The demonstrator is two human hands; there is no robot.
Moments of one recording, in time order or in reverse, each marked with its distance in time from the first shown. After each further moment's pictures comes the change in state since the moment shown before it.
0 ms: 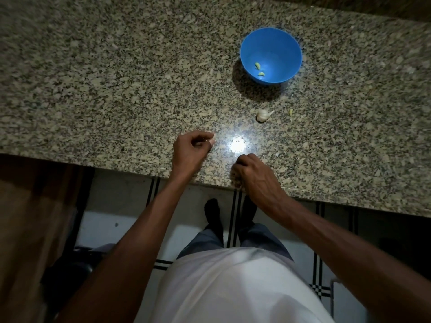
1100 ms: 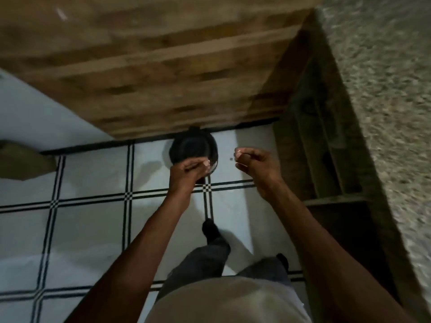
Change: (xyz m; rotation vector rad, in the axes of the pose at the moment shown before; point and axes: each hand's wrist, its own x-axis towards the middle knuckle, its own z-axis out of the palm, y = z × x) left_hand -0.390 -0.201 -0.256 -0.753 1.309 -0.488; right_hand 0.039 -0.447 0.141 1.113 -0.931 0.016
